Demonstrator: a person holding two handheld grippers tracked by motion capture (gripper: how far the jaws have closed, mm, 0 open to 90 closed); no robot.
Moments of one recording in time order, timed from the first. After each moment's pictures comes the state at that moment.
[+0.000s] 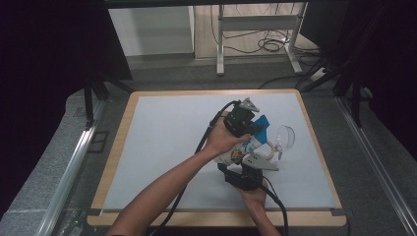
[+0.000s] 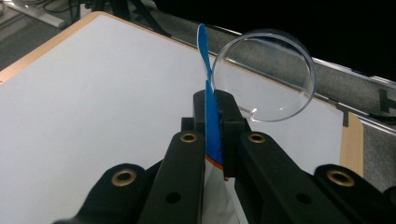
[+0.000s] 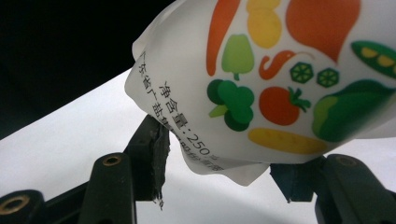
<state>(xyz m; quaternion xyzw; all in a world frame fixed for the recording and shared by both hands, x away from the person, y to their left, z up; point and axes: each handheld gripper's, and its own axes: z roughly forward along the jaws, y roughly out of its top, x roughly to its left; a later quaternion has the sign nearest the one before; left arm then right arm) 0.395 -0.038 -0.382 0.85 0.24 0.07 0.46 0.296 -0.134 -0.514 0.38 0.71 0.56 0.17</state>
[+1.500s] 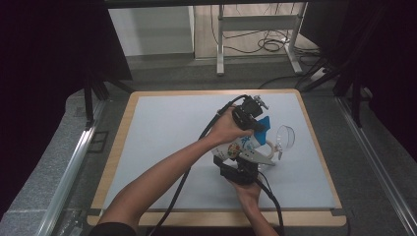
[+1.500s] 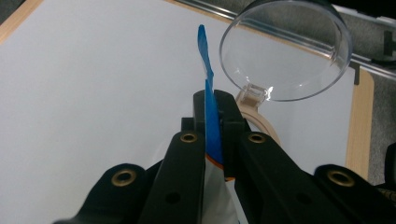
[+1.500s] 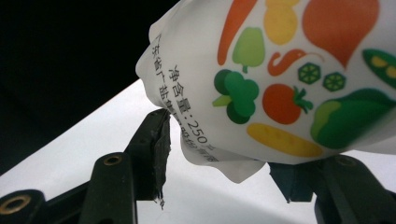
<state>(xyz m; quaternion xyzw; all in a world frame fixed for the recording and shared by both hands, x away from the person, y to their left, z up) 0.420 -0.061 -0.375 0.91 0.21 0.04 0.35 0.306 -0.120 -0.506 0.41 0.69 0.58 0.15</state>
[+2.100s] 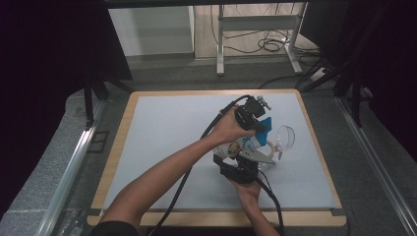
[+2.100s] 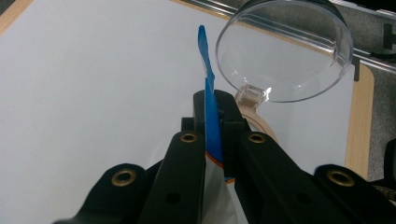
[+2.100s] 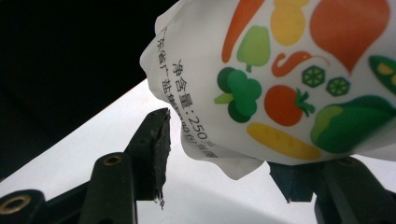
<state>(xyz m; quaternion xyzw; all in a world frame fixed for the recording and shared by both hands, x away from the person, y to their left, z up) 0.422 -0.066 -0.376 0.92 0.20 0.04 0.35 0.309 -0.121 -0.503 0.41 0.69 0.58 0.15</state>
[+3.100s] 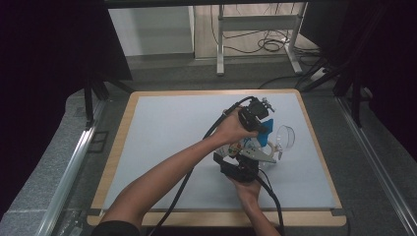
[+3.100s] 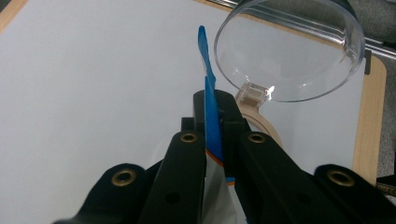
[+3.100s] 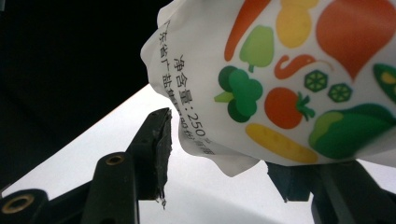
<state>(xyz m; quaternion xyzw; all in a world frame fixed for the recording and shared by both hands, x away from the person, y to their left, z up) 0.421 -0.076 -0.378 0.92 0.20 0.05 0.33 0.311 -0.122 -0.502 0.41 0.68 0.59 0.14</state>
